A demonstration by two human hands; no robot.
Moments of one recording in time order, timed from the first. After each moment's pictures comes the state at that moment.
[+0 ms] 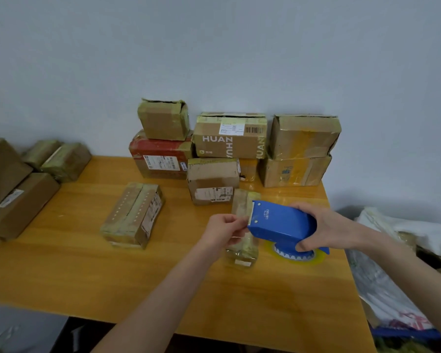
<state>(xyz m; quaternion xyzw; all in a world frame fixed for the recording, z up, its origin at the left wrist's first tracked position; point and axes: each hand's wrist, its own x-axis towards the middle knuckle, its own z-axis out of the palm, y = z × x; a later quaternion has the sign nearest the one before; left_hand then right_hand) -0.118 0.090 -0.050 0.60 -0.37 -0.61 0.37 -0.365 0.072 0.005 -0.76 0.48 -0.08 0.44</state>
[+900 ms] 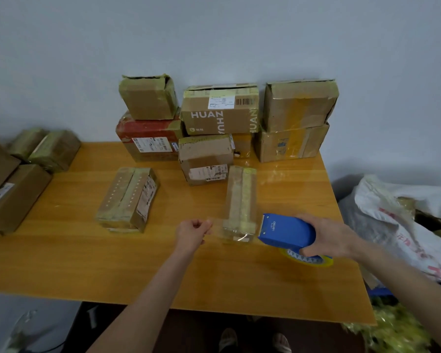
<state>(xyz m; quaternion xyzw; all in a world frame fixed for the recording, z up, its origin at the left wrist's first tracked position) -0.071 0.117 -0.116 0.75 -0.39 -0.43 0.33 -0.391 0.102 -0.086 -0.76 0.56 0.04 0.32</state>
